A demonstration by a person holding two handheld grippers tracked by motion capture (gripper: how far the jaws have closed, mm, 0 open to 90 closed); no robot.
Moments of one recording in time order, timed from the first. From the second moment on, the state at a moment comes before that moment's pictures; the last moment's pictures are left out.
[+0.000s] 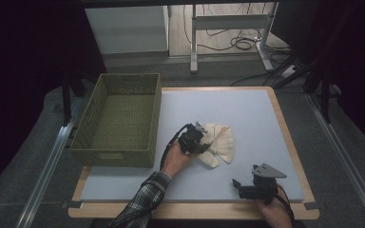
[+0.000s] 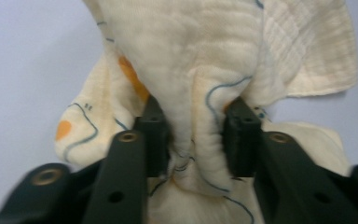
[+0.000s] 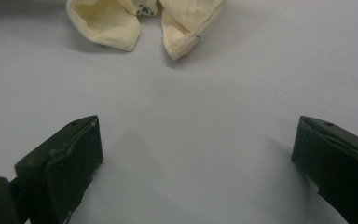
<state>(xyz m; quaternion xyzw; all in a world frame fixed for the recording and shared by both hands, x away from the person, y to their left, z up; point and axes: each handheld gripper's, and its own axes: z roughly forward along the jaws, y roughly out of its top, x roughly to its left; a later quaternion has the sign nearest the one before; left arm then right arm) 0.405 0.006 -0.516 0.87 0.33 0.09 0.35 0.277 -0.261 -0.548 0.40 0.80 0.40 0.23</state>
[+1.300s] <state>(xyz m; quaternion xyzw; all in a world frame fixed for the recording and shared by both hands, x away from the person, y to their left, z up) 0.363 0.032 -0.507 0.83 0.32 0.15 0.43 0.319 -0.263 -0.510 0.40 0.80 0.41 0.16</state>
